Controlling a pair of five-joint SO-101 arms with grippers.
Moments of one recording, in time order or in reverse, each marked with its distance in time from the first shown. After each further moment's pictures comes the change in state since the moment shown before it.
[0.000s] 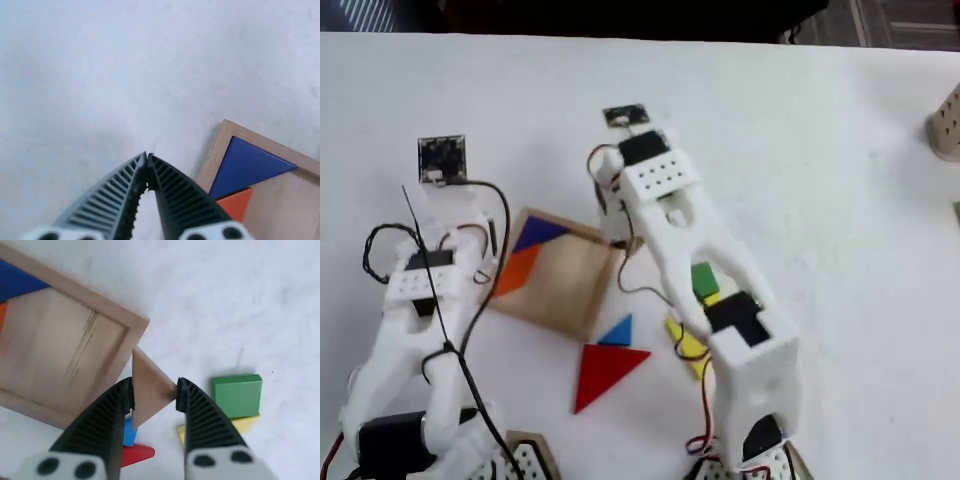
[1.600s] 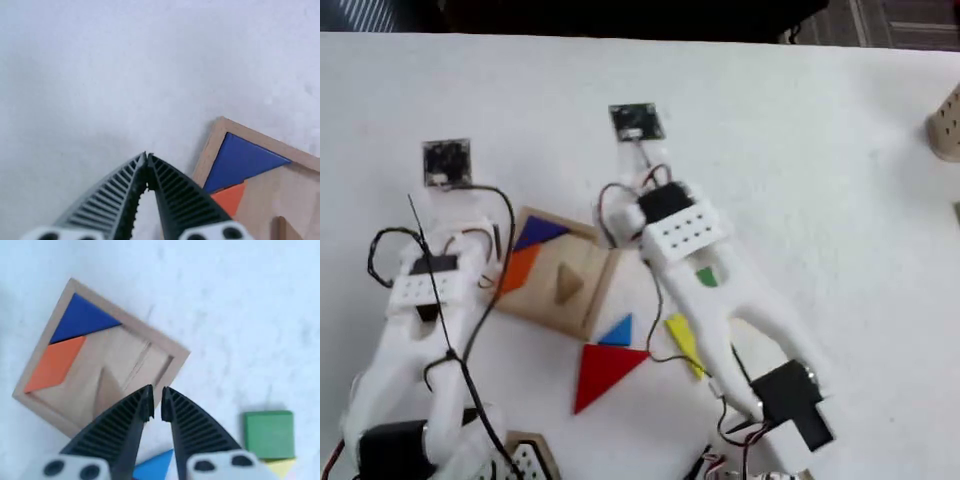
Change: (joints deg) left arm 1.1 -1.9 2.2 0.0 0.0; right arm 0.3 -26.0 29.0 -25.9 -1.2
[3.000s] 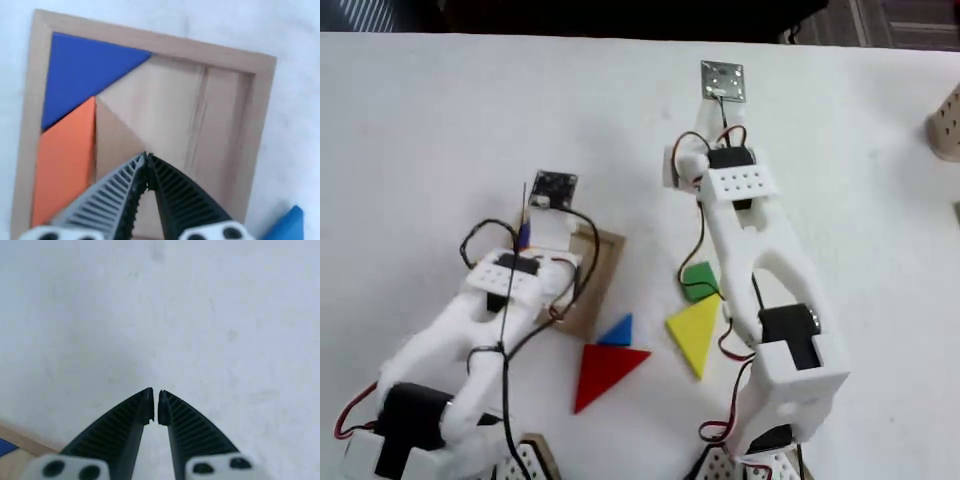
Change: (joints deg) left arm 22.8 9.3 -1.8 10.8 9.7; right arm 16.7 17.0 -10.4 -13.6 3.4
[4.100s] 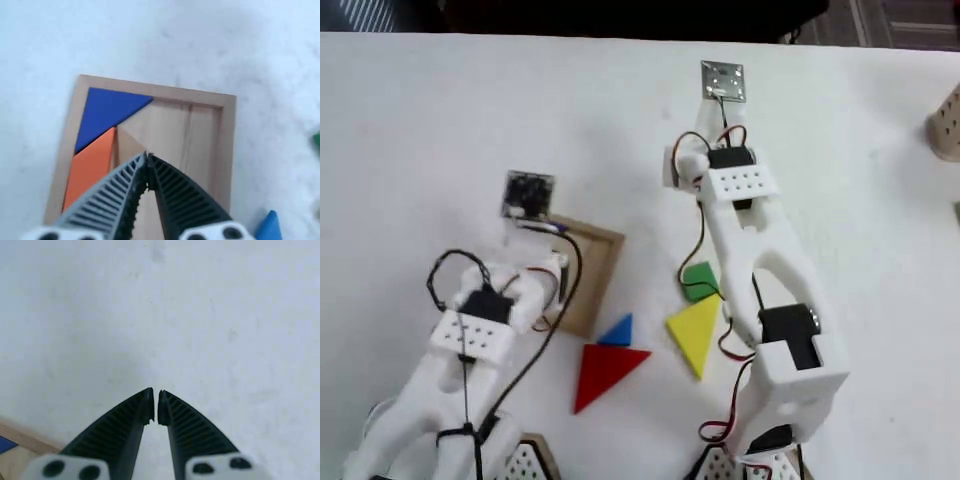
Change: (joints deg) left arm -1.4 -26.7 13.1 -4.4 -3.6; right arm -0.1 0.0 0.0 0.0 0.0
